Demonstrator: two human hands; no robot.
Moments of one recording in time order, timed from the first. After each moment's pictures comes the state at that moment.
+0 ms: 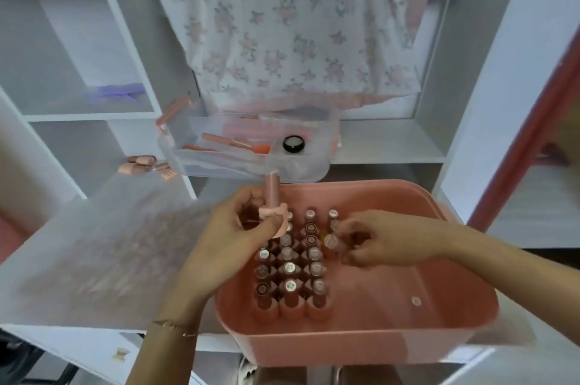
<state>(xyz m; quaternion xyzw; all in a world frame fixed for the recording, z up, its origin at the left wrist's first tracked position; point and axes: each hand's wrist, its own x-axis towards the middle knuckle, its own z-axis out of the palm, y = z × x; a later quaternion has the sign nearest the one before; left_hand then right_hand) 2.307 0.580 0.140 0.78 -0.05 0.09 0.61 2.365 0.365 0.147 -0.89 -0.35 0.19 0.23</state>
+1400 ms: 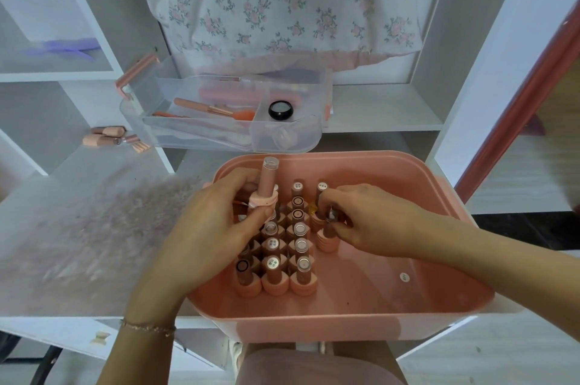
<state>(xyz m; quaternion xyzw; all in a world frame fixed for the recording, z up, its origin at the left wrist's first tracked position) 2.310 0.586 0.126 0.89 -0.12 0.11 0.42 2.364 0.372 0.116 -0.93 -0.35 0.05 0.12</state>
